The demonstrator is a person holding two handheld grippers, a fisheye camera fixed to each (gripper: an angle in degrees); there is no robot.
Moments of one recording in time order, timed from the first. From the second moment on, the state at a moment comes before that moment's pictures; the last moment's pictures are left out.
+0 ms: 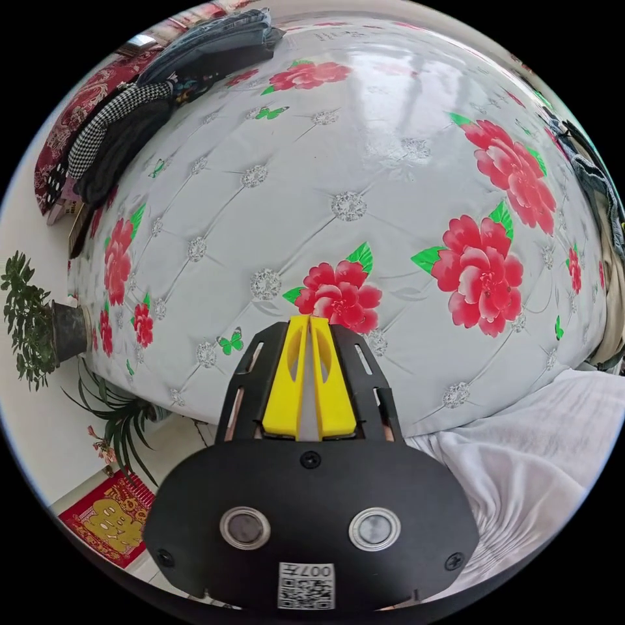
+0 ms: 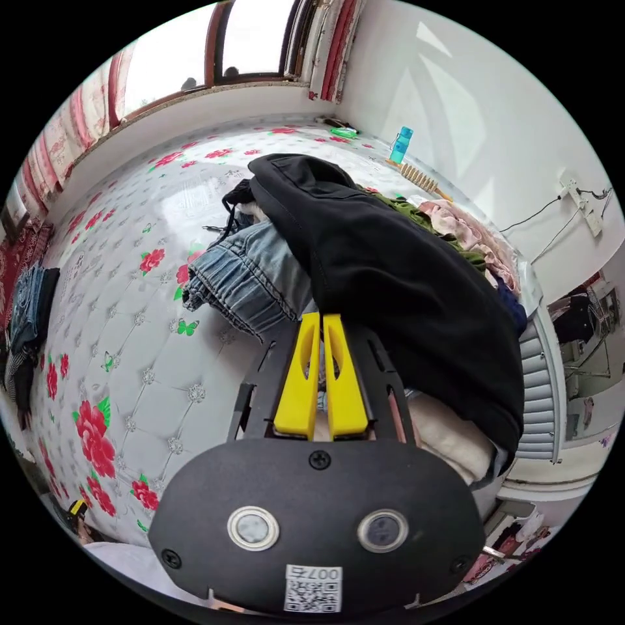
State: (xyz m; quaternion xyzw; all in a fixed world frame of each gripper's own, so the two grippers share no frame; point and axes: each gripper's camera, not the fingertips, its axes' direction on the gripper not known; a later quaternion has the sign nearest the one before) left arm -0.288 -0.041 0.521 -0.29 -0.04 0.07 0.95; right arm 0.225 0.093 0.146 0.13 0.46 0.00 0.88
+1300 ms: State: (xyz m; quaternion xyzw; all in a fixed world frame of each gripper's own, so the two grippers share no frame) left arm -0.693 0.193 0.401 -0.03 0.13 -0.21 0.97; right arm -0.007 0.273 0.525 -0.19 0.10 -0.29 0.93
